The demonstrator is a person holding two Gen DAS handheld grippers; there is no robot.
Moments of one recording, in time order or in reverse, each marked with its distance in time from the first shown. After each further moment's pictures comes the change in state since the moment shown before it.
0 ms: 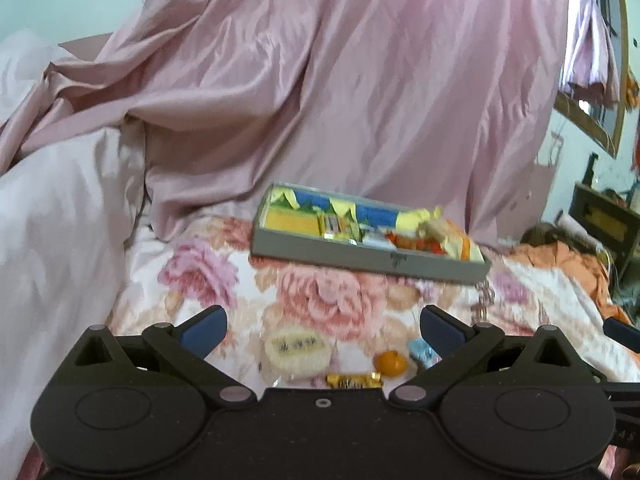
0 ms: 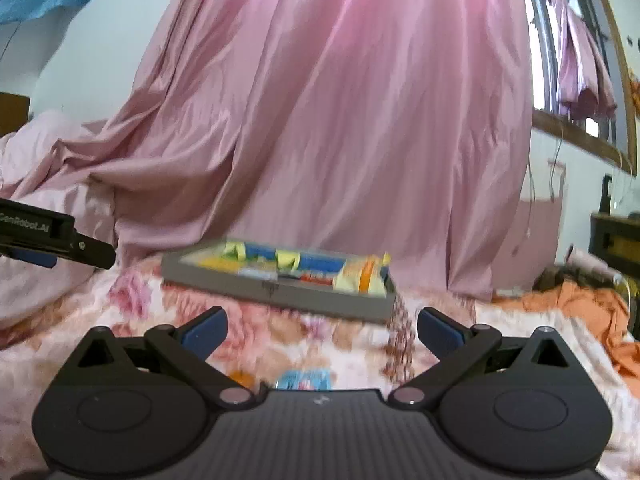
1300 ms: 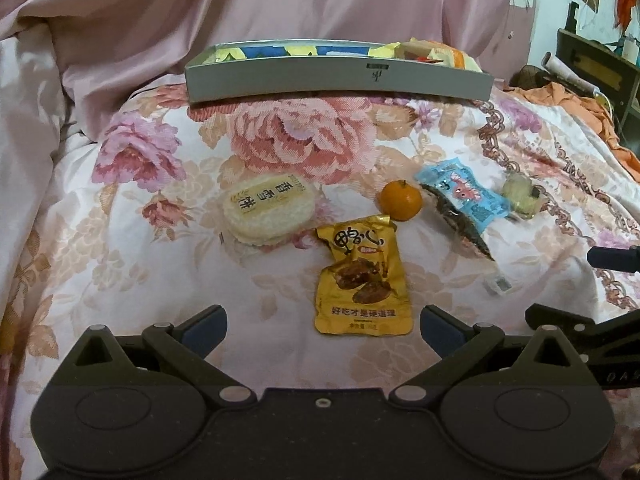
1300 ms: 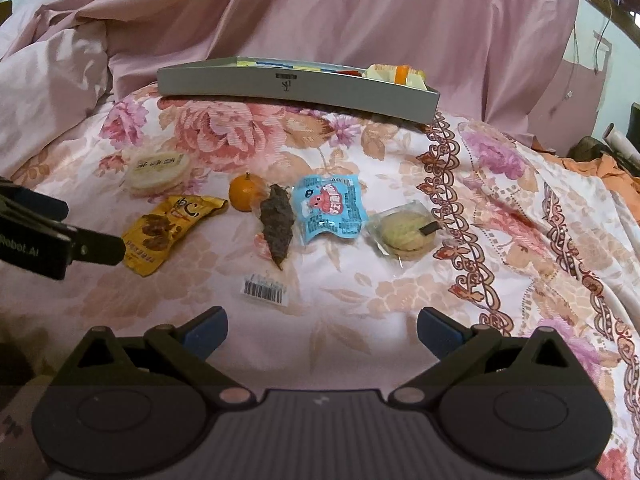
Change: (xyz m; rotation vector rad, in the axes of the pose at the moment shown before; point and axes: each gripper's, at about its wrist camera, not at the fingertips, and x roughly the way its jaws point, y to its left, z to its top) left arm 0.088 -0.011 -0.069 0.208 0.366 -0.024; right arm 0.058 0.008 -0.073 -0.016 0.498 0.059
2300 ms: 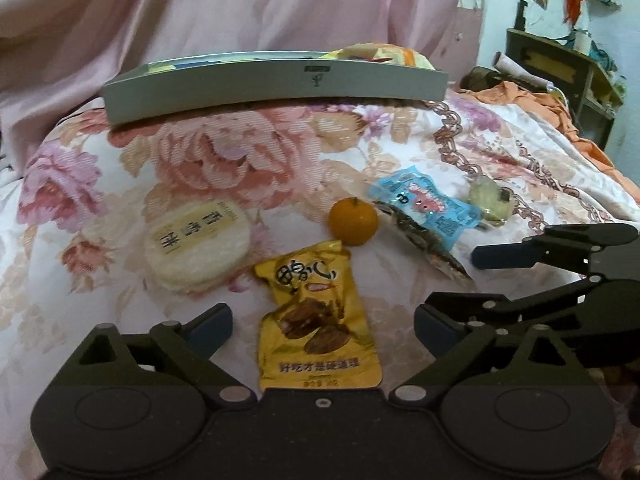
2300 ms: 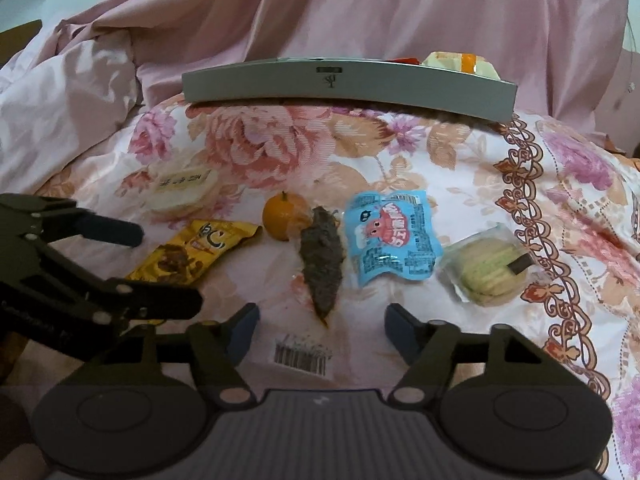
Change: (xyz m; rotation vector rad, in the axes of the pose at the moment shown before) left arm 0.039 -0.013 0.010 0.087 -0.069 -0.151; right arm 0.056 0.001 0.022 -0.001 -0.034 0.198
